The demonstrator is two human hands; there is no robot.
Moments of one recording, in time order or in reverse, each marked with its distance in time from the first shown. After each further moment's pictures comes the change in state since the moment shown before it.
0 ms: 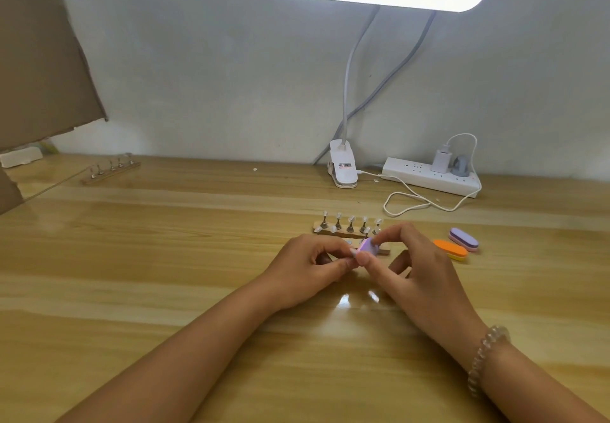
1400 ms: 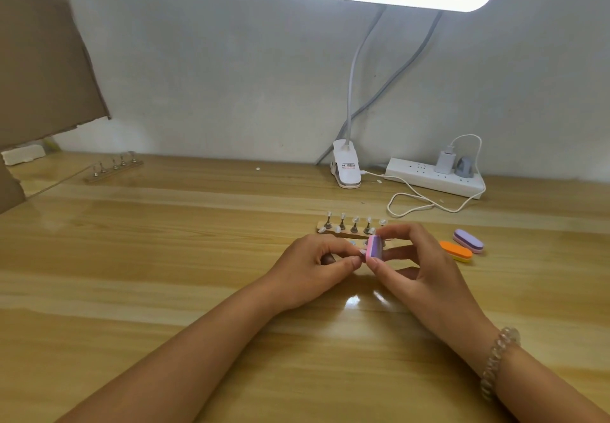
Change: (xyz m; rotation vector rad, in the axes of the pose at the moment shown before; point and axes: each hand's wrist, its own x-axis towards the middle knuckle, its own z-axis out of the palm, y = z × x) left_hand 0.000 0.001 -0.002 0.020 -0.001 -0.005; right_hand 0.000 0.001 0.000 0.169 -0.049 -0.011
